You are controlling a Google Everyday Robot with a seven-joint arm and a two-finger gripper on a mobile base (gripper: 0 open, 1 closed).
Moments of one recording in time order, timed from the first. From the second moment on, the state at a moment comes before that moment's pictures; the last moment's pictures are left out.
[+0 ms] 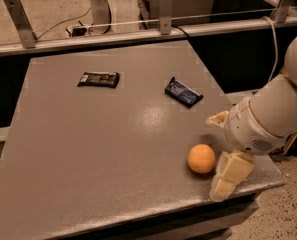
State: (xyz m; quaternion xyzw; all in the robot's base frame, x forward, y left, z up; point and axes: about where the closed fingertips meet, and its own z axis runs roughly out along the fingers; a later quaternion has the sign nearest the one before) arm 0.391 -0.138 0.834 -0.63 0.74 0.12 0.18
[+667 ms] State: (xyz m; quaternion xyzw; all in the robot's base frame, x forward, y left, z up) arm 0.384 -0.123 0.828 -0.63 0.74 0.15 0.17
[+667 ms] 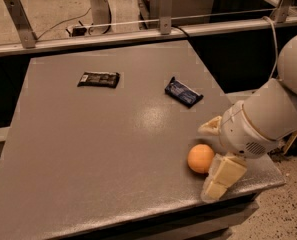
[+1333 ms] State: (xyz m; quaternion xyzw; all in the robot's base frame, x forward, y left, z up) arm 0.382 -0.107 0.830 -0.64 0.73 0.17 0.17
